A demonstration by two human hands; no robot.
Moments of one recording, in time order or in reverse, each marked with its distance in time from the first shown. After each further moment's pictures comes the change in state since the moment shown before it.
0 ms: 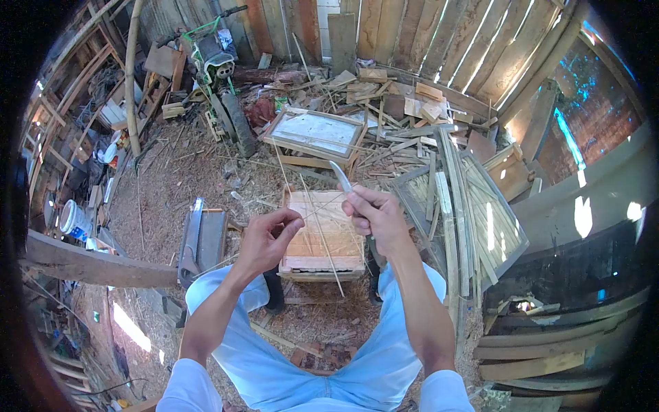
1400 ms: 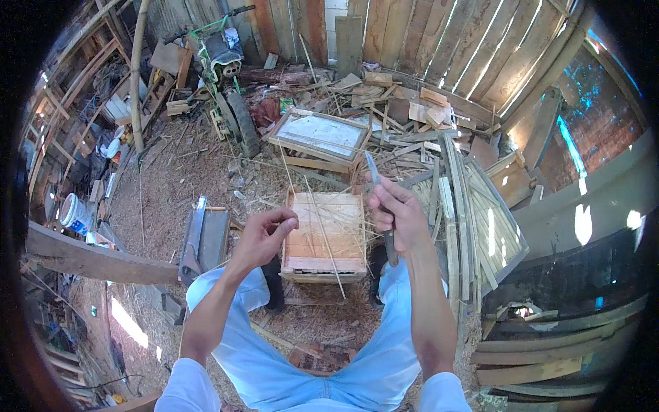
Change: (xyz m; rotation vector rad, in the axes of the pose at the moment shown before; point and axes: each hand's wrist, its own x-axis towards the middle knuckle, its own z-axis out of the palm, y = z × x) left_hand 0.000 -0.032 -0.006 -0.187 -0.055 -0.038; right_hand 0.000 -0.013 -0.019 0.195 0.016 -0.020
